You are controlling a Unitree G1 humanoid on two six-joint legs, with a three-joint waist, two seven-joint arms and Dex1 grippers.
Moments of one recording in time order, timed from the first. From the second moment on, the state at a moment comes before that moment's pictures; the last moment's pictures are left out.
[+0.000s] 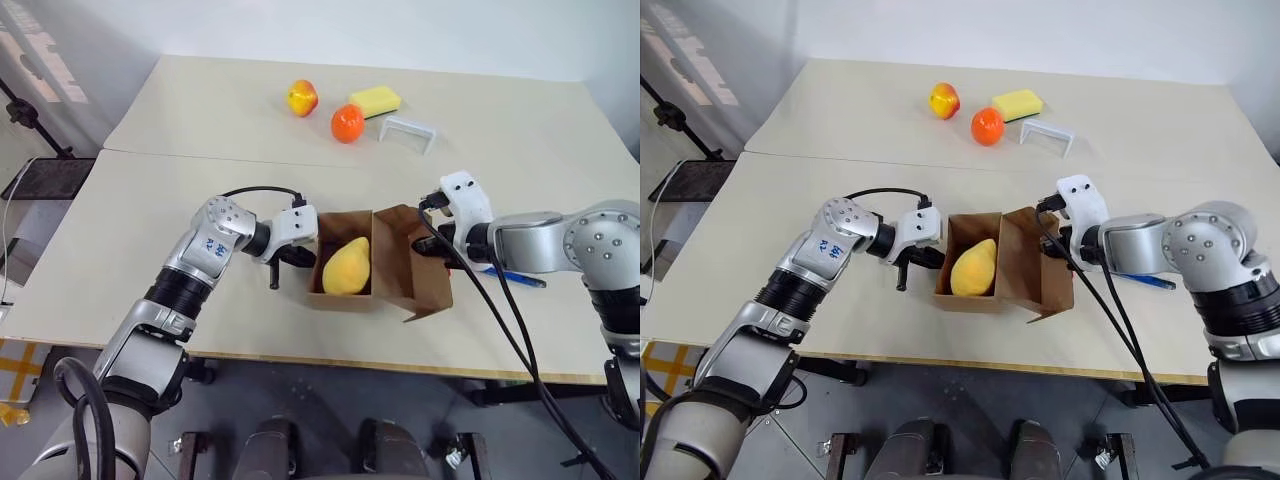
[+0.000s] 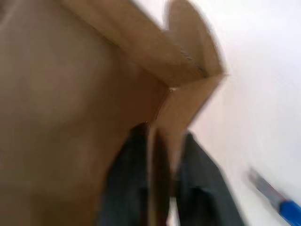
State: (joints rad) left arm -0.94 0.46 -0.35 0.46 0.10 0.31 -1.16; right arm -0.84 -0.89 0.23 -0.10 1.31 1.29 -0.18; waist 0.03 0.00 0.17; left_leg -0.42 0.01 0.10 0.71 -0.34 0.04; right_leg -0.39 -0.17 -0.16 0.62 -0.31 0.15
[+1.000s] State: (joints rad) left arm -1.04 0.37 -0.45 0.26 0.01 0.40 -1.28; right arm -0.40 -1.29 -0.23 -0.26 0.76 0.94 0.87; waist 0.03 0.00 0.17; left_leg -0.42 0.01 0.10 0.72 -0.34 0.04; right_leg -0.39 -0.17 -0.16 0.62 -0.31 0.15
